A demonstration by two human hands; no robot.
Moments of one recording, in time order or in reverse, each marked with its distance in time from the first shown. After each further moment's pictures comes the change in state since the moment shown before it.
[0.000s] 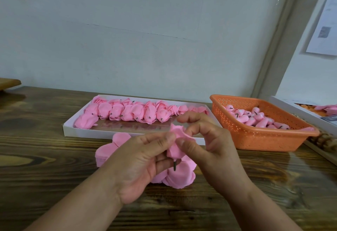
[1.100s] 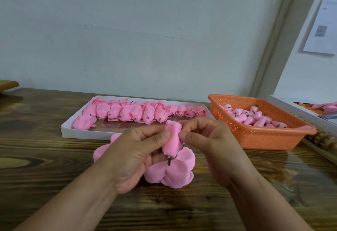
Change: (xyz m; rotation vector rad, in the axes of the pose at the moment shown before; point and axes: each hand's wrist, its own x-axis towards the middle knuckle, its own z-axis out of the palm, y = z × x) left_hand 0.004 0.008 0.001 0.087 -0.084 0.110; right_hand 0.011 -0.004 -0.009 0.227 -0.078 0.240
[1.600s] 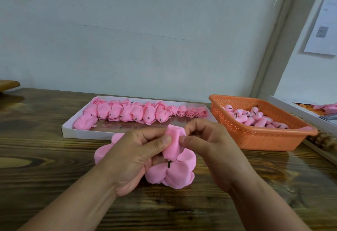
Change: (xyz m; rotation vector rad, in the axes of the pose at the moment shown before) left_hand 0.000 -0.005 -0.008 0.098 -0.031 0.031; right_hand -0.006 -0.008 0.003 -0.070 -0.043 0.022
